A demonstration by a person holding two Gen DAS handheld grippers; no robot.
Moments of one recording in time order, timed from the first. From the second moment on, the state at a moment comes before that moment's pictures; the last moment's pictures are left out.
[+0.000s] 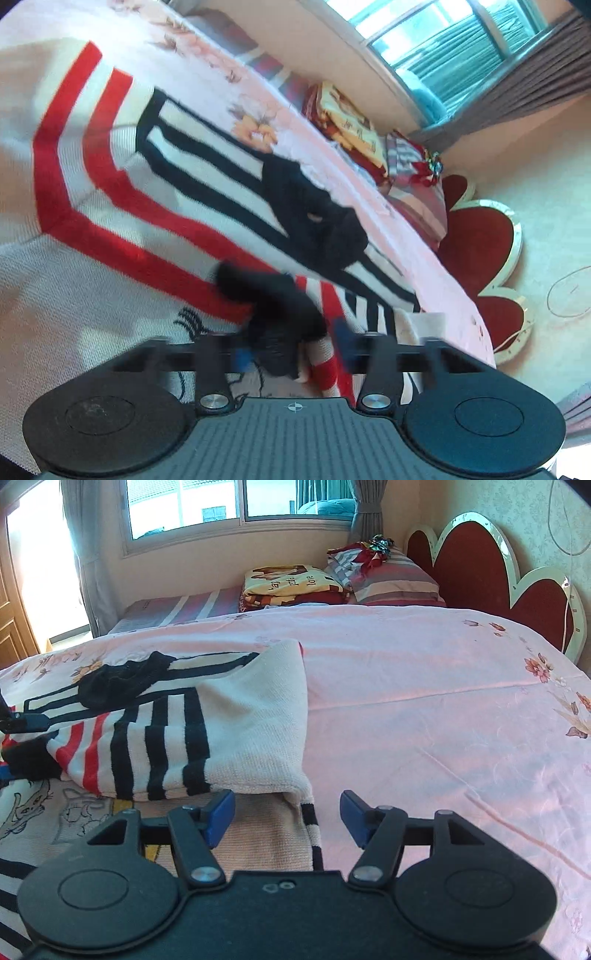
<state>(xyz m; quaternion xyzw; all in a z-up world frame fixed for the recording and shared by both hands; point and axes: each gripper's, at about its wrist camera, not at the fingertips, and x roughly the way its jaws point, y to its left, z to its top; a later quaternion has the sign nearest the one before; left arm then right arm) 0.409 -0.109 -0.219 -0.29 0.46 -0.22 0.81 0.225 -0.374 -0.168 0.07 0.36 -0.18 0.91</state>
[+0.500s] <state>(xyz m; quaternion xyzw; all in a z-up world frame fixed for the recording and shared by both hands) 0.407 -0.021 -0.165 -0.27 0.38 -0.20 0.86 0.238 -0.376 -0.181 0.07 0.38 -0.17 0.91</state>
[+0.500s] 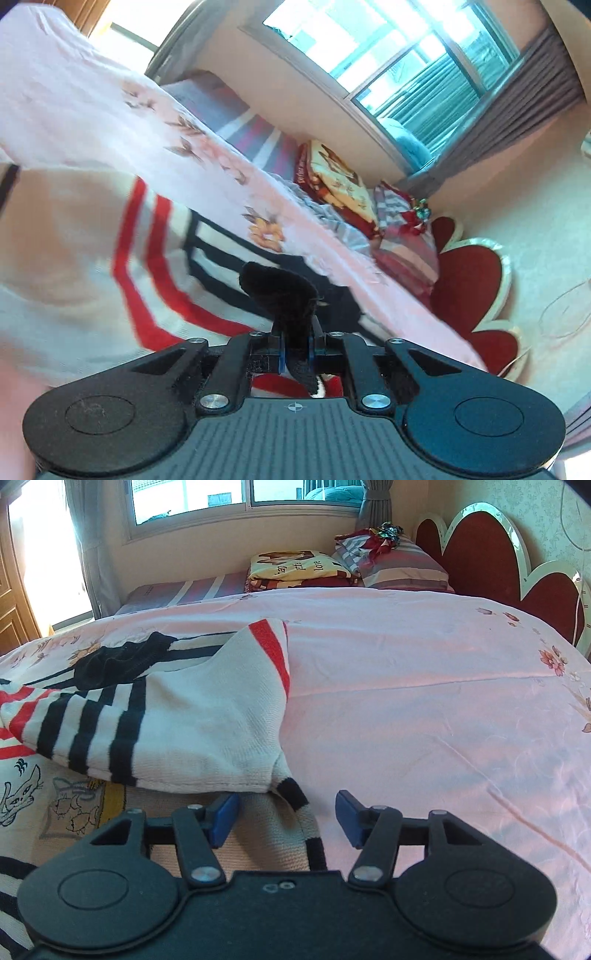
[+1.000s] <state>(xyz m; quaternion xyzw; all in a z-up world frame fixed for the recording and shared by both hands) 0.378 0.009 -0.177 -0.22 0.39 -0.13 0.88 0.218 -0.399 -0.178 0.17 0.39 -0.17 0.89</state>
